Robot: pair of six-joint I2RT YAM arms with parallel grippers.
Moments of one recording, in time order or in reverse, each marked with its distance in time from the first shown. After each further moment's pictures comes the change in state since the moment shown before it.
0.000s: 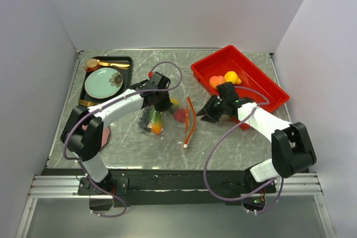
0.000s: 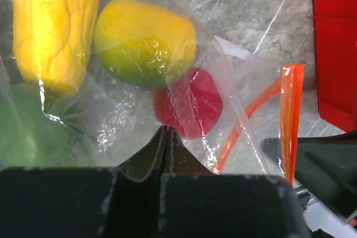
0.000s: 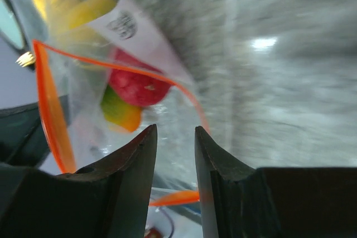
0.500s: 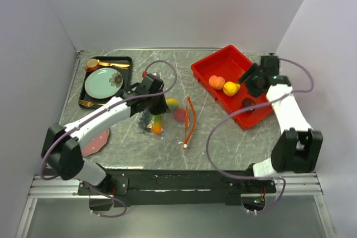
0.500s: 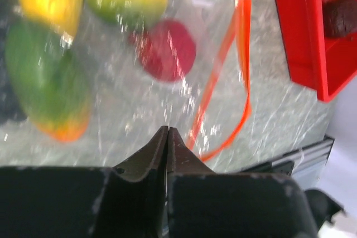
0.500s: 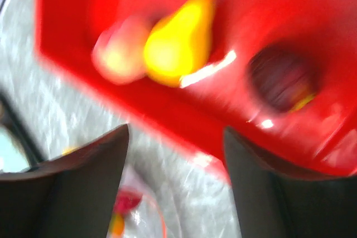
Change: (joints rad) left arm -0.046 -0.237 -0.060 -0.093 -0.005 -0.021; right arm -0.446 0.013 0.381 -0.253 0.239 -0.349
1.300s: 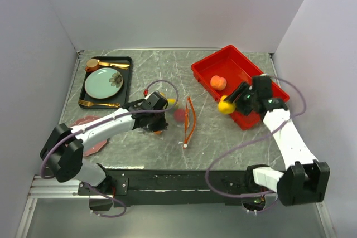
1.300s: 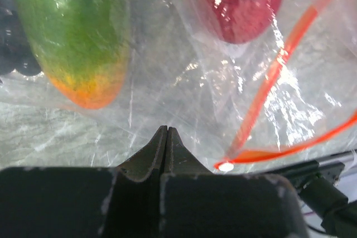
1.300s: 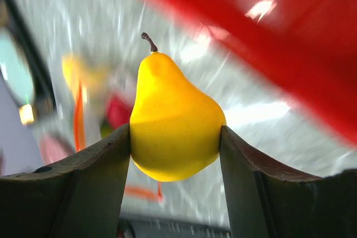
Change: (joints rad) left arm -0.096 -0.019 -0.205 0.031 -0.080 -0.087; right arm 0.148 -0.312 -0.303 -0.002 -0.110 0.062
